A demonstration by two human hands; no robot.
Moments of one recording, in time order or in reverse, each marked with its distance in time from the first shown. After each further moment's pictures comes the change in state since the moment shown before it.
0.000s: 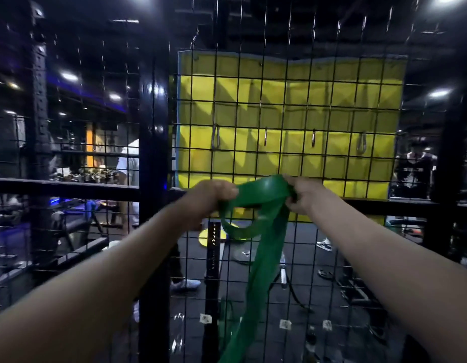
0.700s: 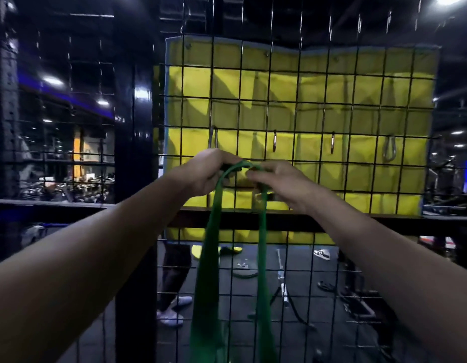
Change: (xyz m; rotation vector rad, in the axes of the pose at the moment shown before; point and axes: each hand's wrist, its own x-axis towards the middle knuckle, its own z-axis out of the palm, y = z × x) left_hand 0.133 0.001 -0.045 -0.296 0.061 -0.051; right_hand 0.035 -0.007 0.061 -0.721 -0.428 -0.556
